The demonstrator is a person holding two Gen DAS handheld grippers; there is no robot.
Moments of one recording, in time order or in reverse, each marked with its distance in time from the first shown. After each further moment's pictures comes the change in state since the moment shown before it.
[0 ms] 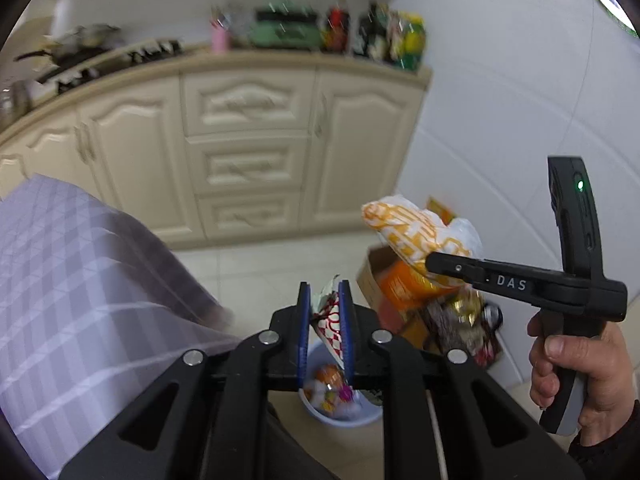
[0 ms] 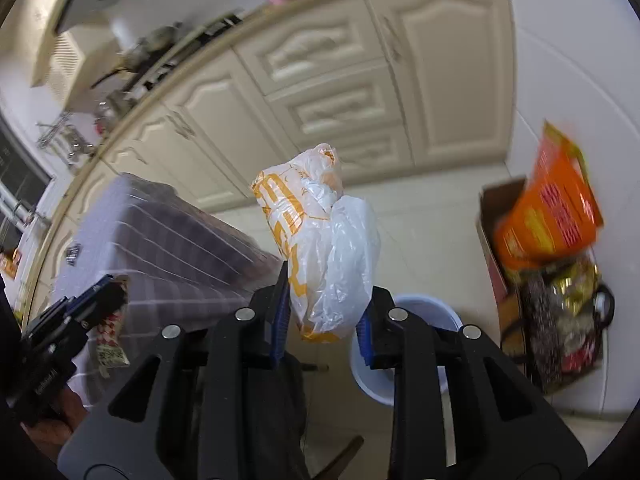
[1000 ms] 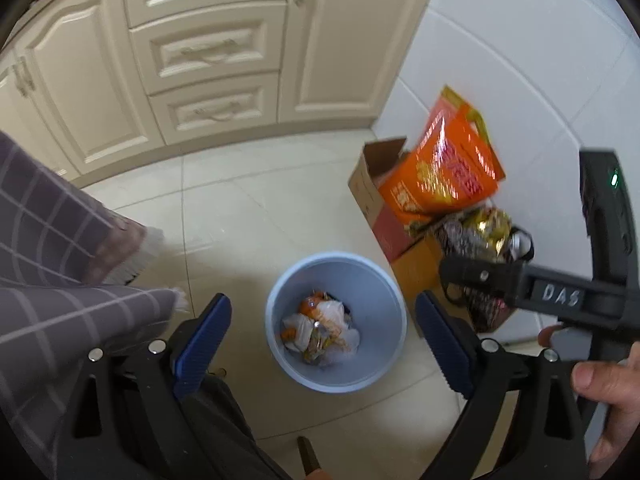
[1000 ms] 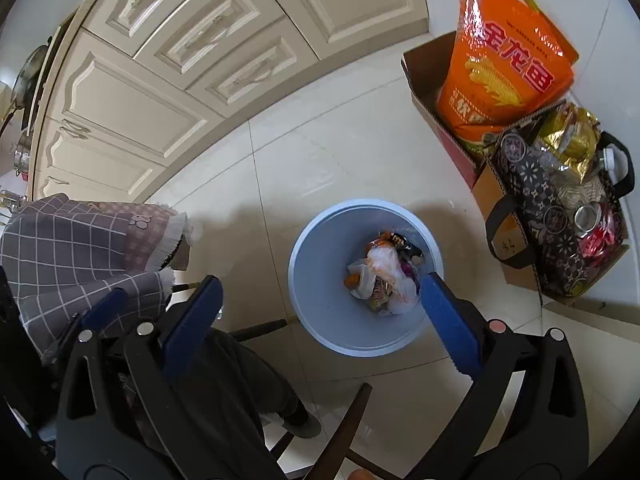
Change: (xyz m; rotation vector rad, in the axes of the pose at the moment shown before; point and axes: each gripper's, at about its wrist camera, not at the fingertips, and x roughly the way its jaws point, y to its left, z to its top) left arm 0.169 -0.011 -0.052 -0.011 0.317 -0.030; right arm 0.097 -0.098 -0.053 0.309 0.218 -0.128
